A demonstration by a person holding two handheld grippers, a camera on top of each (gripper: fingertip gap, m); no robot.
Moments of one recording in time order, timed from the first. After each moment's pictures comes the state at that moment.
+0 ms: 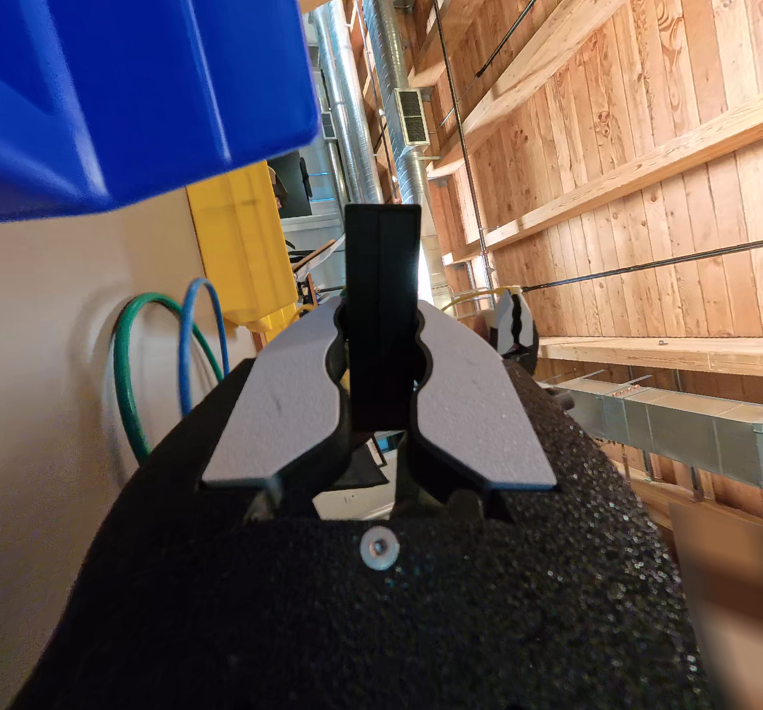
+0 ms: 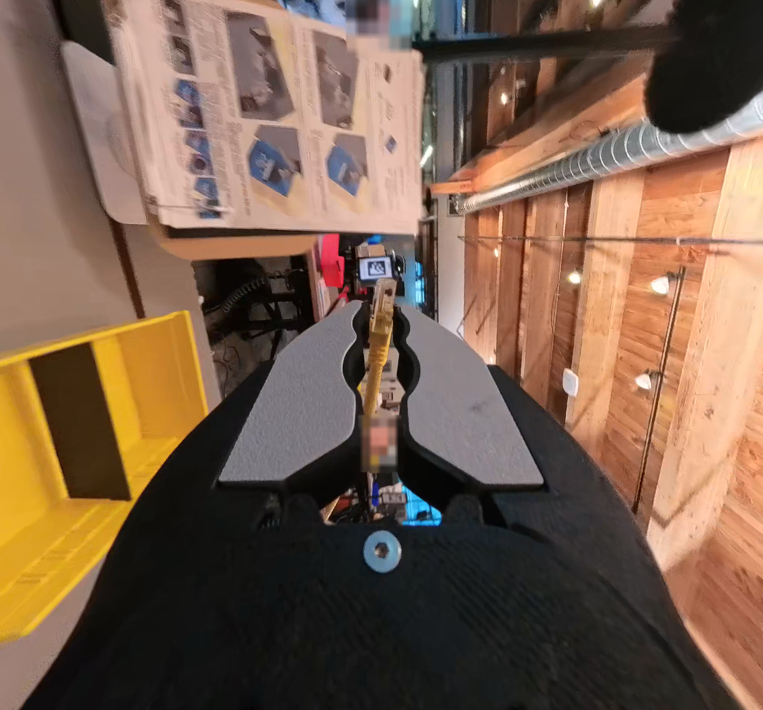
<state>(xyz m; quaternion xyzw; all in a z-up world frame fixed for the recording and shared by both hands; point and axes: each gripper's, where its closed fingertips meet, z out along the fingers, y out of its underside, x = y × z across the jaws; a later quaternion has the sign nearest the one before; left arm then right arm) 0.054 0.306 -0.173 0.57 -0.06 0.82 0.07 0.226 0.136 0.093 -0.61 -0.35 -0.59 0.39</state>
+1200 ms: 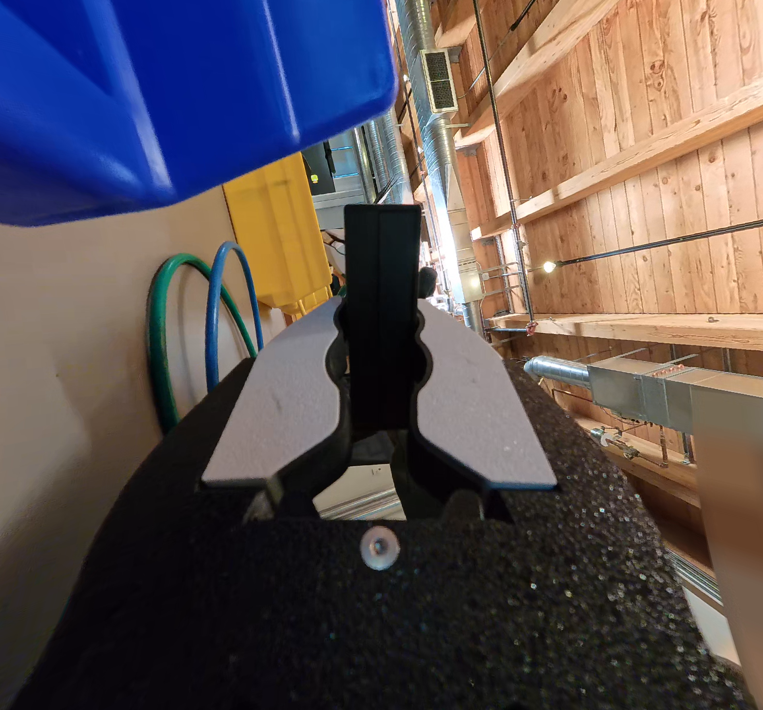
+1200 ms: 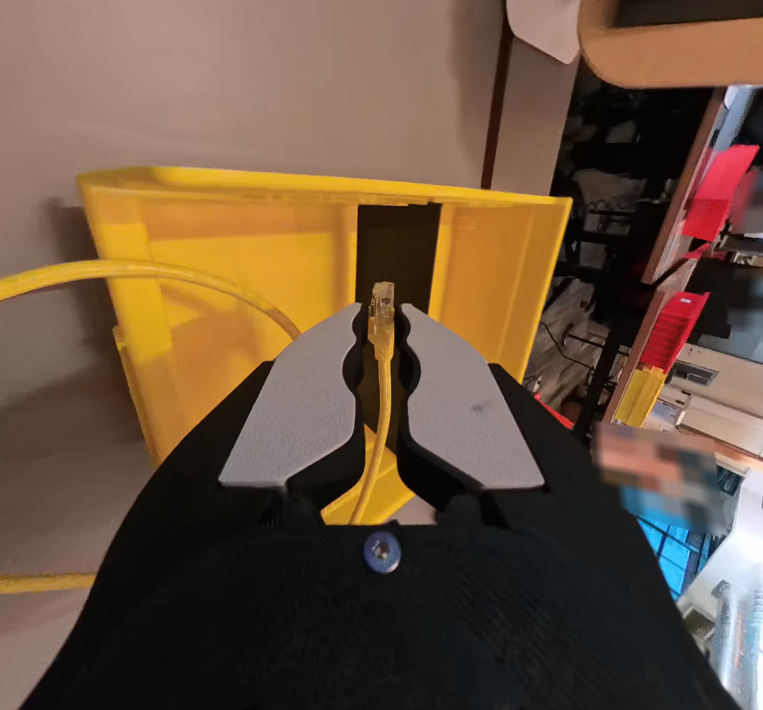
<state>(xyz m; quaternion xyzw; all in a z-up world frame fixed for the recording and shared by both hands) 0.065 0.294 -0.195 0.59 -0.11 0.80 0.07 0.373 0.152 -0.196 -0.85 -0.39 -0.30 0.19</state>
